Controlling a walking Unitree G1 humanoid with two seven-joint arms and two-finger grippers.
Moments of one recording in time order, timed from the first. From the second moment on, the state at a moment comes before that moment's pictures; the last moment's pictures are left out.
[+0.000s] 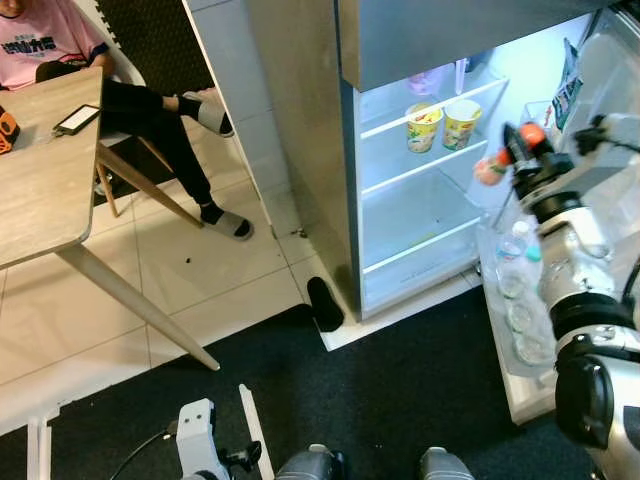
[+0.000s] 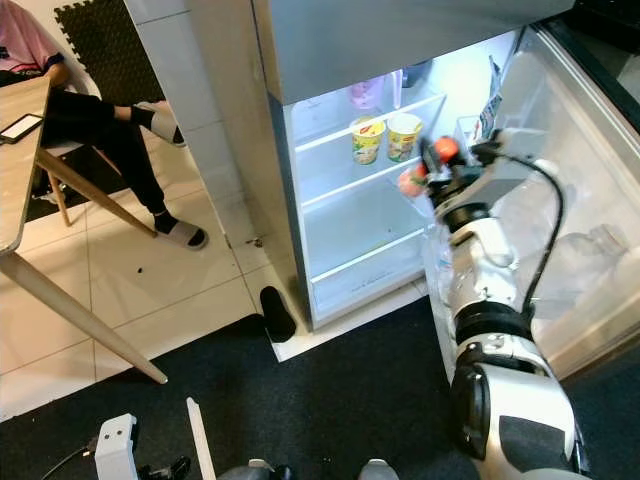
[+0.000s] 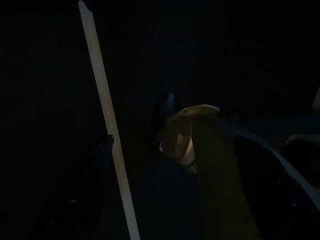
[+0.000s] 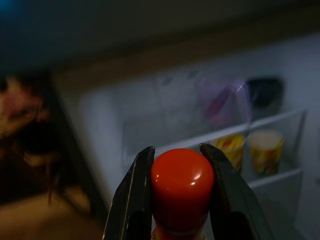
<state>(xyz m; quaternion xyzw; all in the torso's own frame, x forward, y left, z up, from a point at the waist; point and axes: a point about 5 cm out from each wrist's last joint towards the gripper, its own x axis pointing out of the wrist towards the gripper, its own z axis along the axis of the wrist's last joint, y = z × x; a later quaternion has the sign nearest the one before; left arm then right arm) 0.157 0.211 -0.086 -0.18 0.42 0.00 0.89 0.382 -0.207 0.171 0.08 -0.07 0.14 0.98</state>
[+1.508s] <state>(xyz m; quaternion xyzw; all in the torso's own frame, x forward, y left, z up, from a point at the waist) 0.160 0.211 -0.084 -0.18 0.41 -0.01 0.89 0.338 -0.303 0.111 -0.05 0.09 -0.11 0.99</state>
